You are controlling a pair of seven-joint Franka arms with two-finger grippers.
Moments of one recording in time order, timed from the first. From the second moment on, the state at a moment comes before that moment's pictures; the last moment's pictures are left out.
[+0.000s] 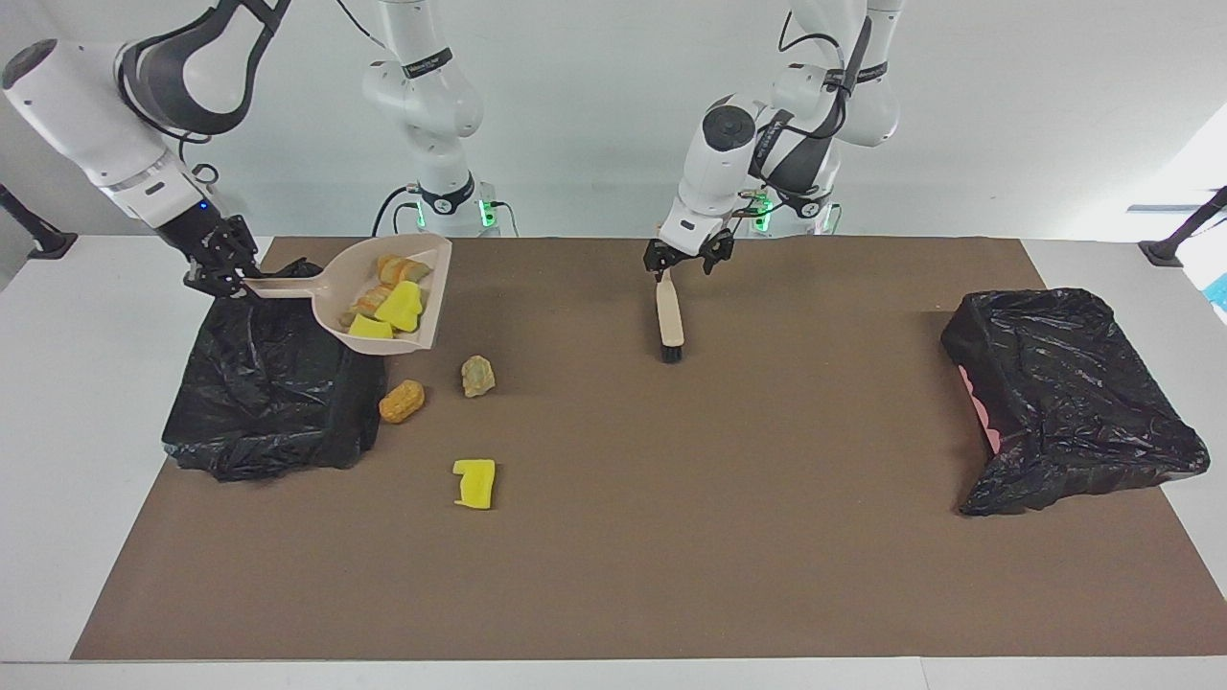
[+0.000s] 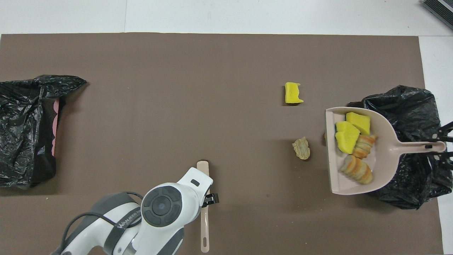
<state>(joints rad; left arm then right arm) -0.64 -0.13 -0.06 -2.32 -0.18 2.16 -0.81 -0.51 -0.12 0.02 -2.01 0.26 1.84 -2.16</state>
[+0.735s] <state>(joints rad) -0.28 -0.11 -0.05 -2.09 -0.12 2.05 -0.45 -0.61 -0.11 -0.03 -1.94 0.04 1.86 -2.25</state>
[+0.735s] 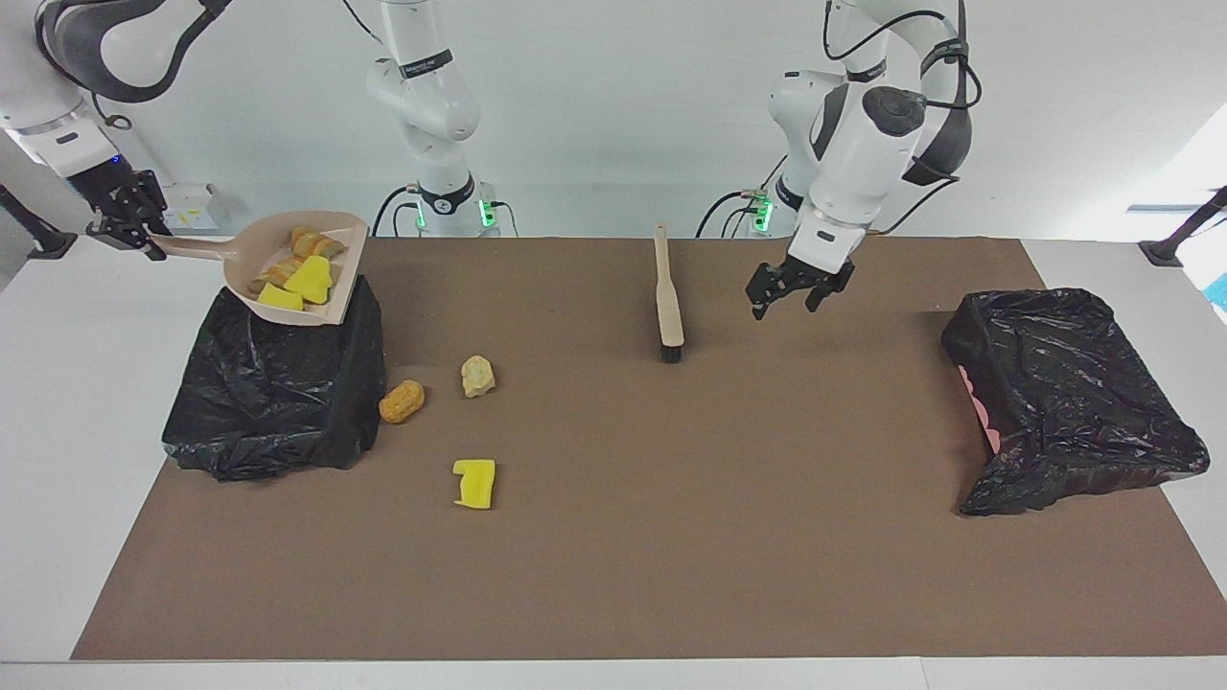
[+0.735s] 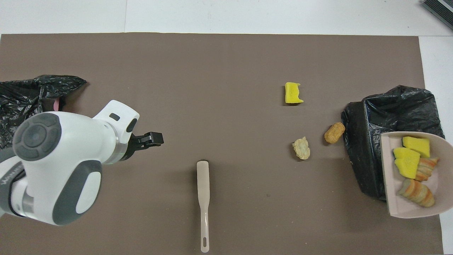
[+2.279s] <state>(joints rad) -0.01 0.00 -0.05 -1.64 -0.05 1.64 0.04 -0.46 -0.18 -0.01 -2.01 -0.44 2.06 -1.86</state>
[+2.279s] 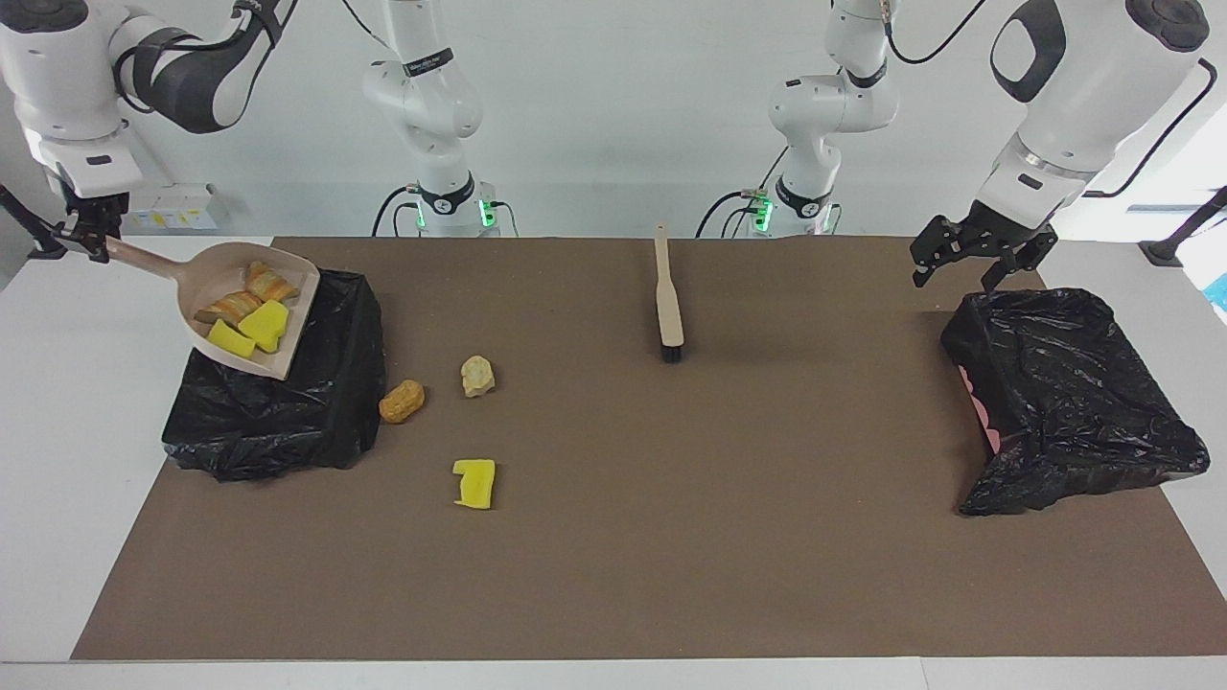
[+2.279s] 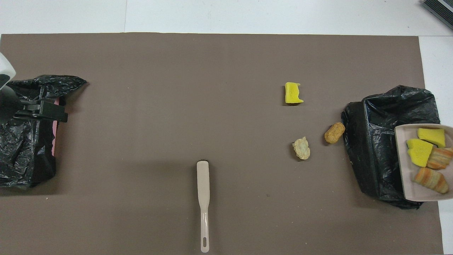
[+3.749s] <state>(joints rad) -0.01 0.00 -0.05 -1.64 -0.05 1.63 0.04 -0.32 -0.32 0.01 -2.10 -0.81 1.96 -1.69</state>
